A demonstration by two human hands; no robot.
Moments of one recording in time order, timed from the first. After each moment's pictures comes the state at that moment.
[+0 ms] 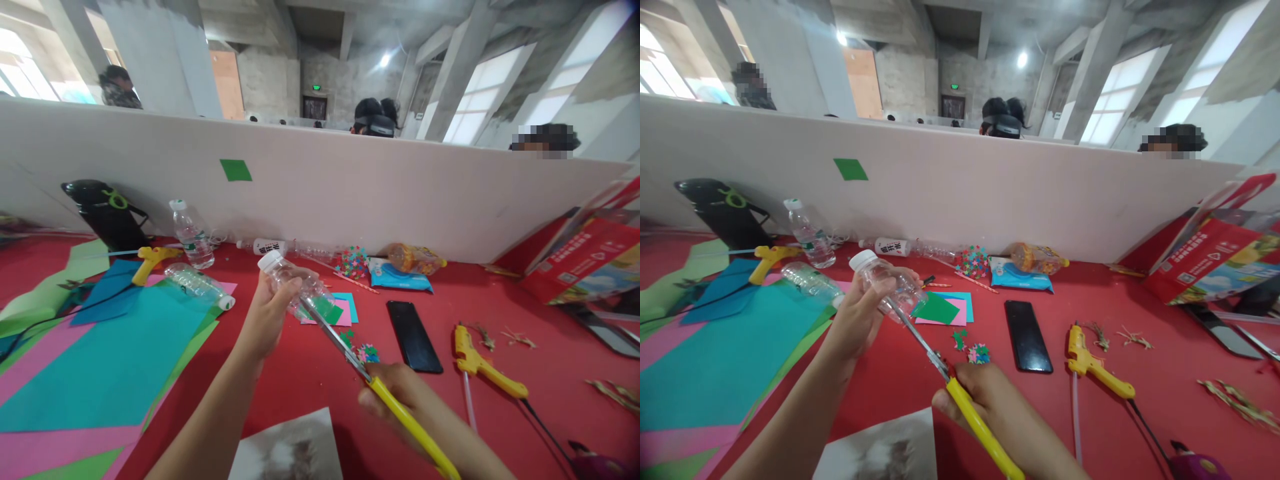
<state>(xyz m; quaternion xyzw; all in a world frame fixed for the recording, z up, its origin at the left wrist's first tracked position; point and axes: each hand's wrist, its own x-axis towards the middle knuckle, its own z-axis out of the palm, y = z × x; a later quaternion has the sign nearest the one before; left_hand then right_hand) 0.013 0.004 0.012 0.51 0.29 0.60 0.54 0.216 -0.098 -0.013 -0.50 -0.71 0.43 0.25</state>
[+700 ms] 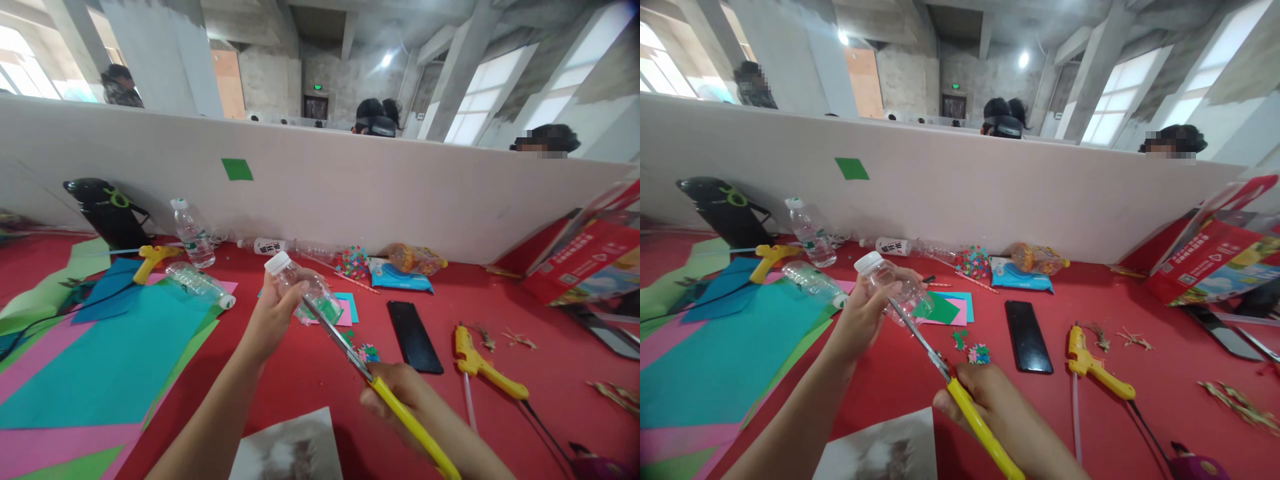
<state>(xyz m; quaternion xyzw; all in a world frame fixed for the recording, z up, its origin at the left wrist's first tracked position) 0.015 0.002 0.015 0.55 0.30 0.58 0.53 0.217 -0.098 -0.013 -0.50 -0.71 0.44 0.24</state>
